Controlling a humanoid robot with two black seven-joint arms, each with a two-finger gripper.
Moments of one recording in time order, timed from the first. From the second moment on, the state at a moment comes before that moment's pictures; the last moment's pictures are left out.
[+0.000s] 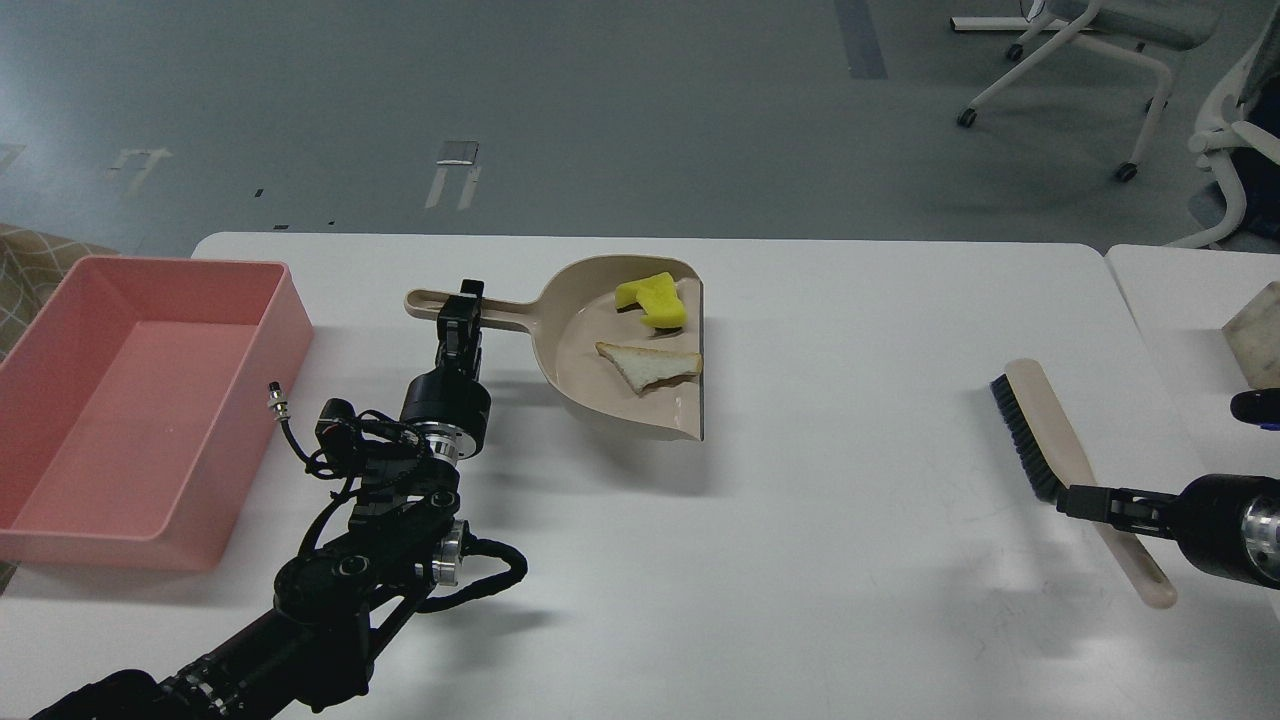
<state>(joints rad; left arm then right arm) -0.36 0.06 -0.85 -0.91 0.88 0.49 -0.49 0.34 -1.05 0.74 1.60 -1.34 0.49 -0.27</state>
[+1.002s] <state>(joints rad) -0.46 0.13 -0.86 -0.94 0.79 0.49 -0.49 0.35 -0.43 1.52 1.49 -1.27 0.49 -0.27</state>
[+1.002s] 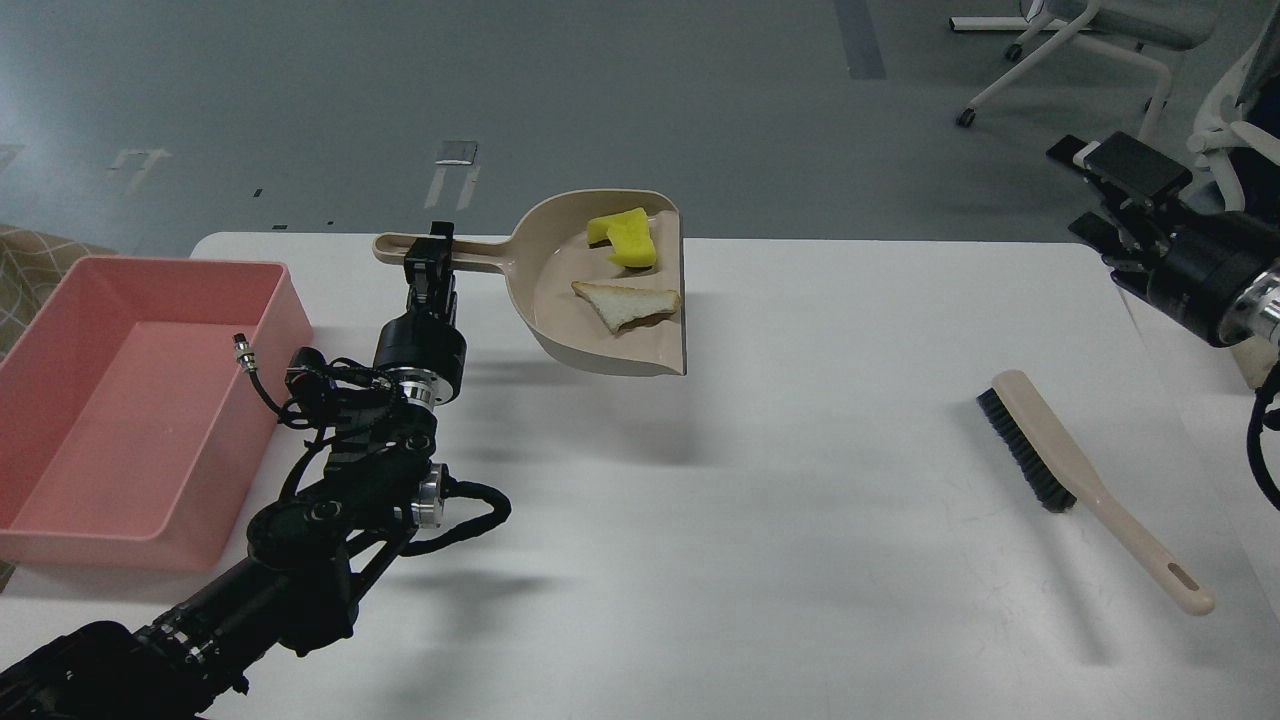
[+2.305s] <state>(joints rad) -0.36 0.71 -0.85 -1.47 0.88 0.49 -0.26 0.24 -0.23 1.57 1.17 -0.78 0.41 -0.25</state>
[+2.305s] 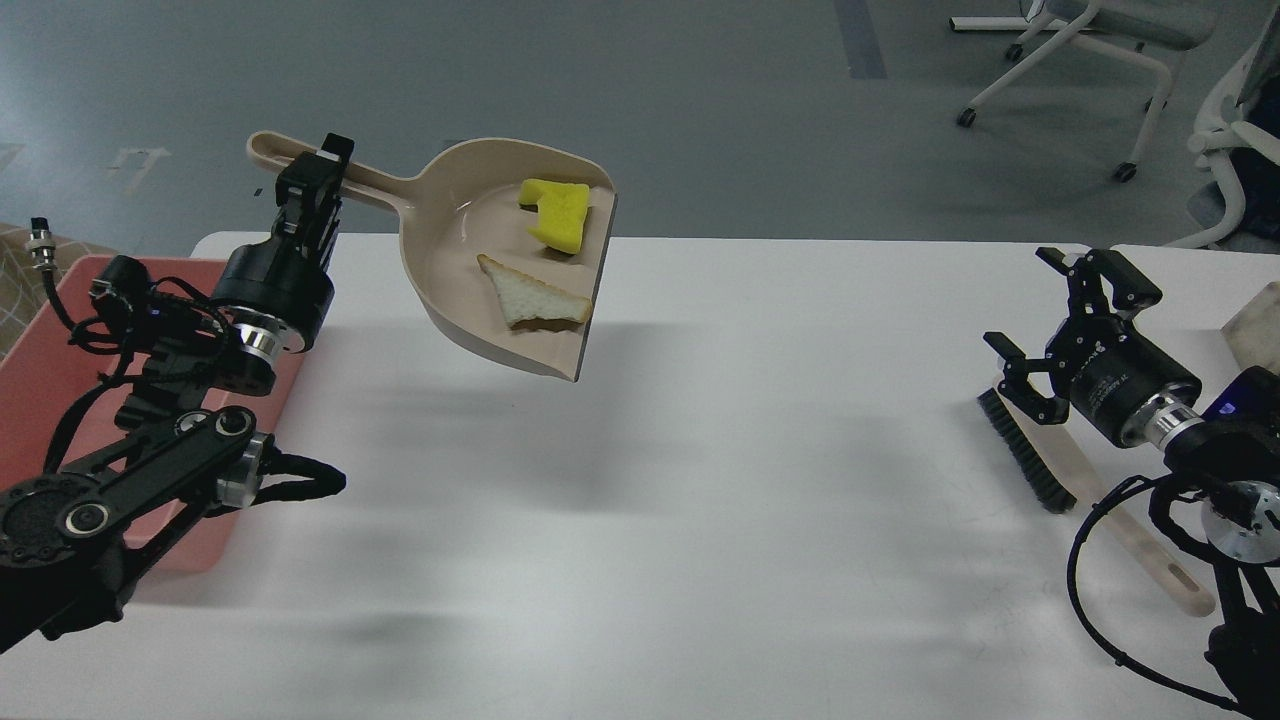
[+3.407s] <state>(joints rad) 0.11 0.81 -1.53 -1.41 0.43 -0.11 -0.27 0.22 -0.24 1.57 1.17 -0.78 0.43 -0.25</state>
